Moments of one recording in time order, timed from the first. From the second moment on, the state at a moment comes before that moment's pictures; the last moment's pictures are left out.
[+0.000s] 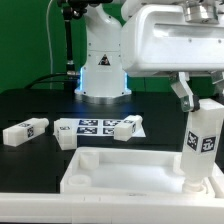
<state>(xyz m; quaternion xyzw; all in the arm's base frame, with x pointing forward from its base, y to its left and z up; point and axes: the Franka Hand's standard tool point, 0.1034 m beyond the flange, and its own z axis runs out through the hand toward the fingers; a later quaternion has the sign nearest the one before) 0.669 0.086 0.143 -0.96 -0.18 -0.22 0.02</state>
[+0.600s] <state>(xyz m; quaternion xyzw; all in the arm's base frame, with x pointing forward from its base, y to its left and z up) 0.664 0.093 0.129 -0.96 -0.18 -0.22 0.02</state>
